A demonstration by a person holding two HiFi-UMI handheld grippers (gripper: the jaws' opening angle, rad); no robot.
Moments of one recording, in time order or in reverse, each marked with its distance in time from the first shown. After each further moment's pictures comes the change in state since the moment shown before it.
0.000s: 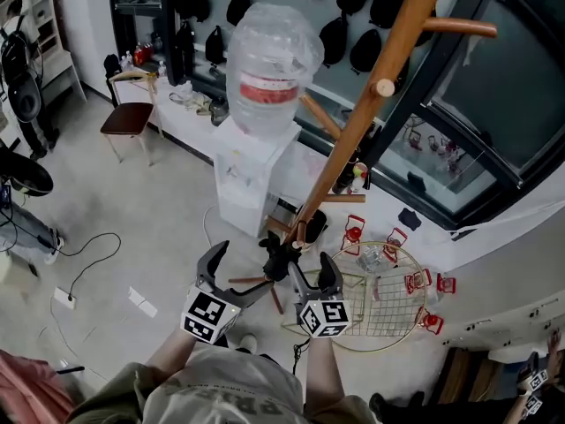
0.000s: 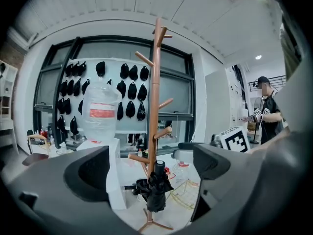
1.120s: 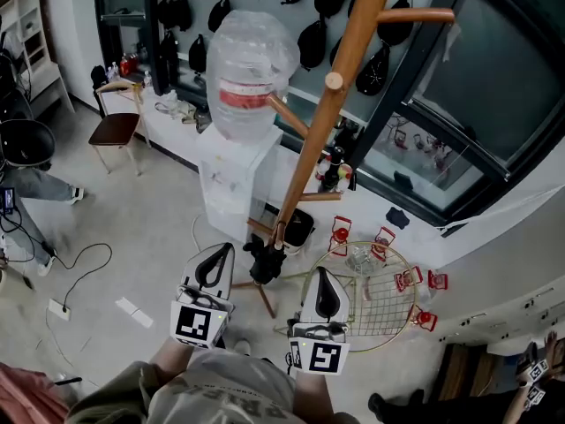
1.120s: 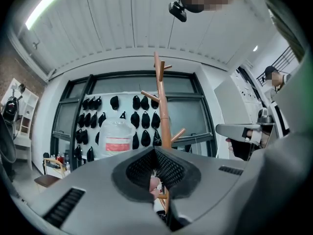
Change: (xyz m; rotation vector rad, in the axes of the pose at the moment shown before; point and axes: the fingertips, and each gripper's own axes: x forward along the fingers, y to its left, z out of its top) left arm -0.023 0.006 0.090 0.039 -0.382 0.217; right arm -0.086 0.040 0.151 -0.290 -0.357 -0.211
